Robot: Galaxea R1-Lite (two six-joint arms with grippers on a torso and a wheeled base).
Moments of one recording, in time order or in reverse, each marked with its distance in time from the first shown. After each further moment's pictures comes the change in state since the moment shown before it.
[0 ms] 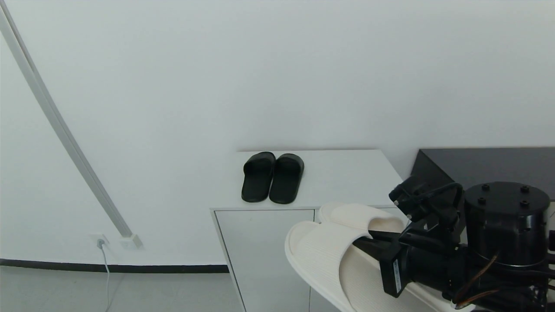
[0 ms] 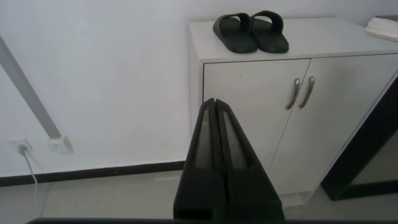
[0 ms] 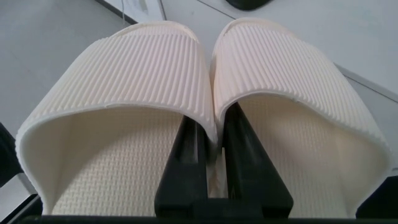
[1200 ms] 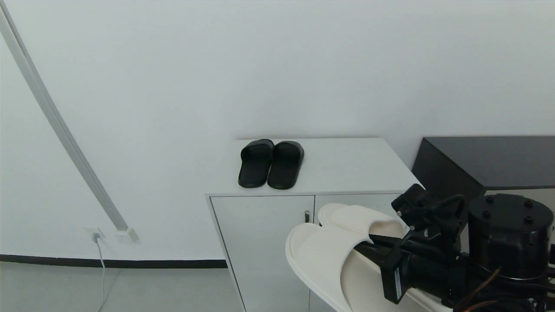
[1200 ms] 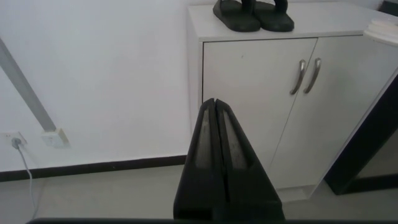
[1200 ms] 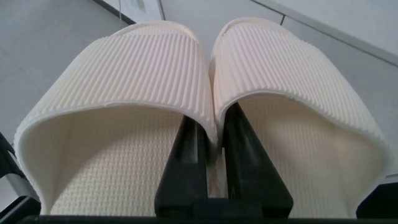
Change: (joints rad) left arm 0.000 0.000 0.000 0.000 0.001 0.002; right arm 0.008 0.019 0.079 -0.131 -0.001 -0.029
